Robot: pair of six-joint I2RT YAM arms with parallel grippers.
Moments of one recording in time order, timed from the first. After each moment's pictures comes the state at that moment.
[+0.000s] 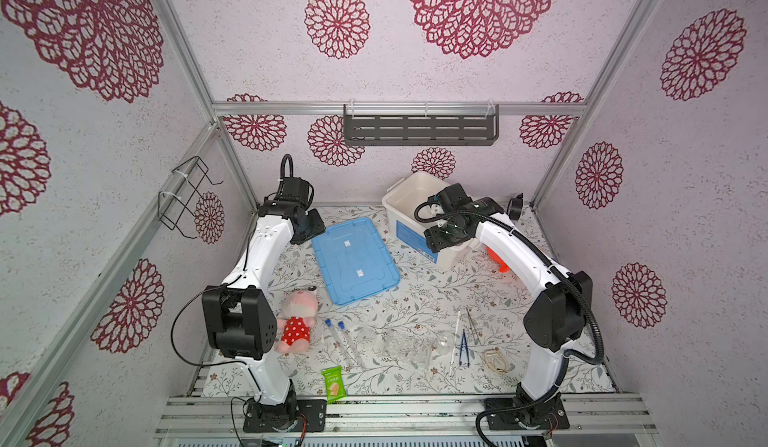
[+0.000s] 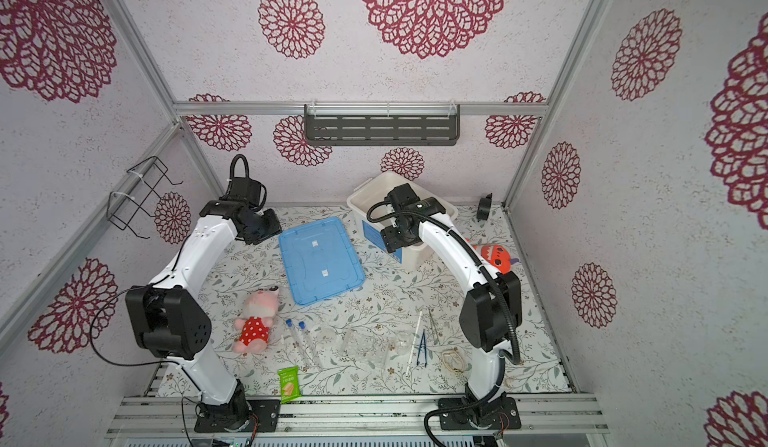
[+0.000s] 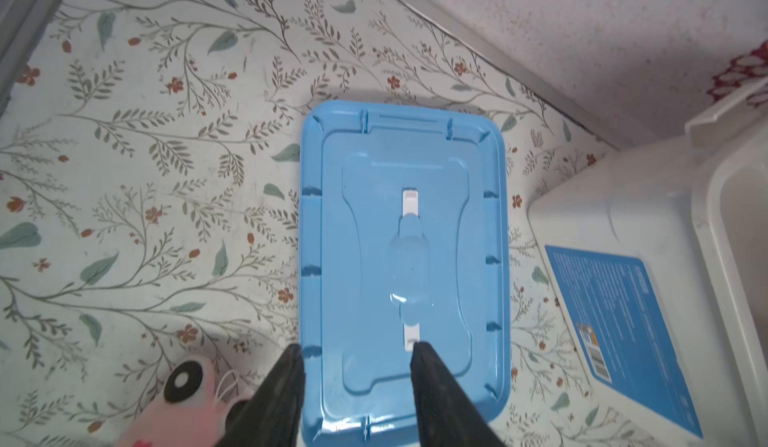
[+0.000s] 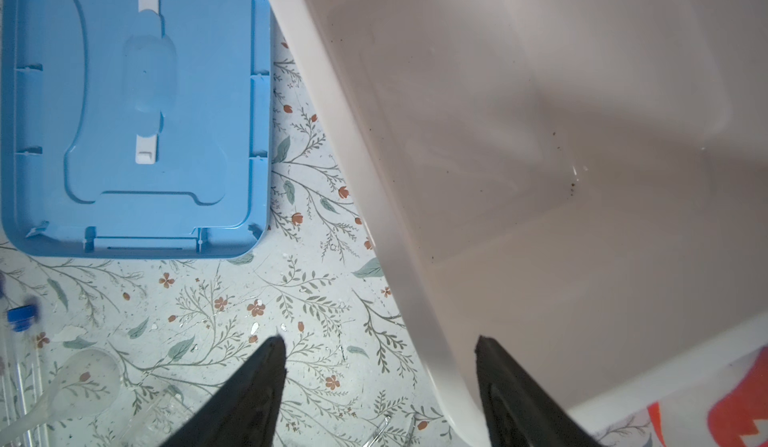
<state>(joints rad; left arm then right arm) -0.10 1.74 1.63 -0.91 0.00 -0.55 0.49 1.88 1.85 -1.07 0.04 0.05</state>
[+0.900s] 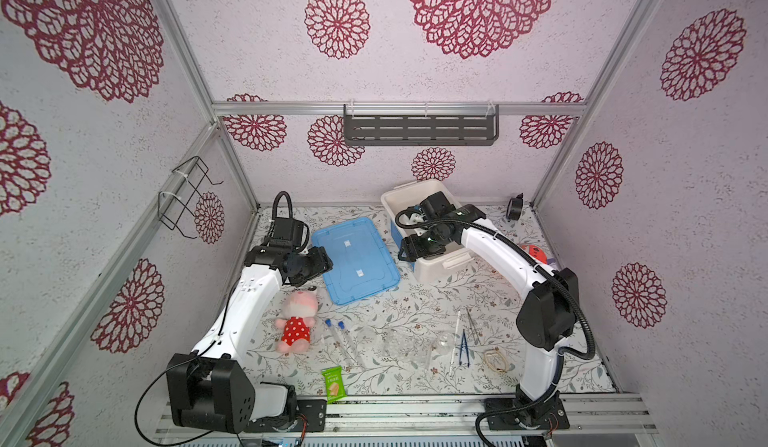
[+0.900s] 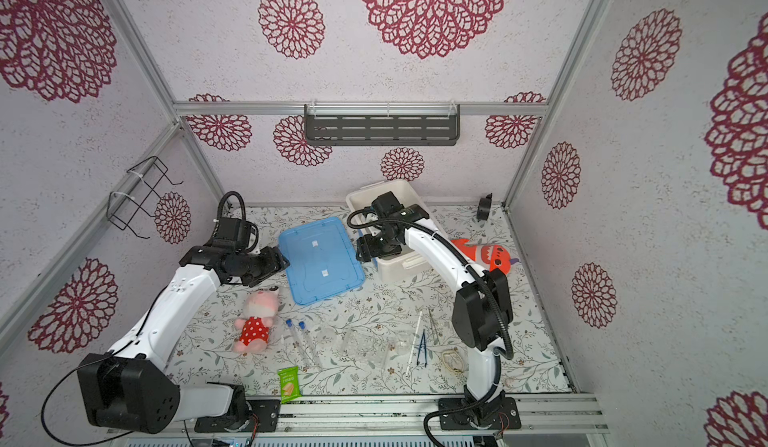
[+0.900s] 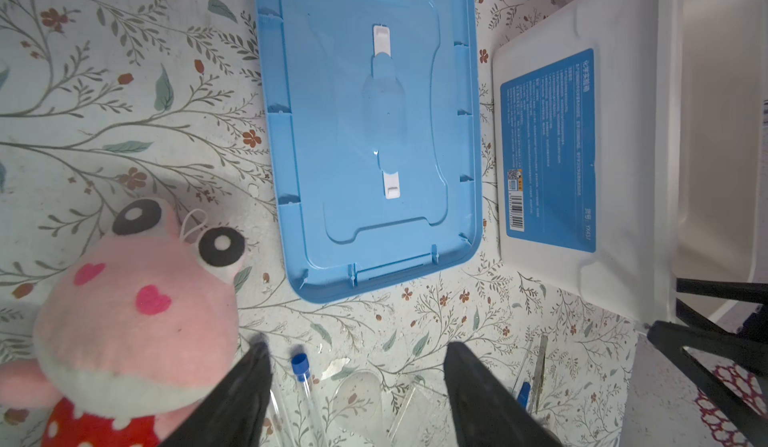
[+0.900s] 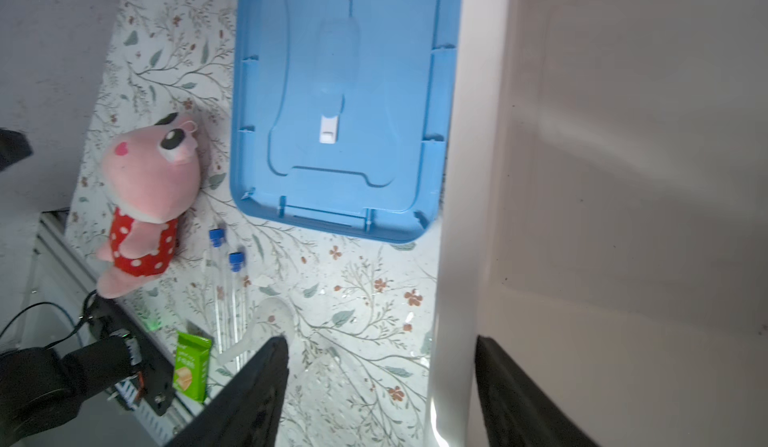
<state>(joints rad) -0.12 1.34 1.17 -0.85 0.21 -0.55 0.60 1.91 1.83 -0.99 -0.31 0.21</state>
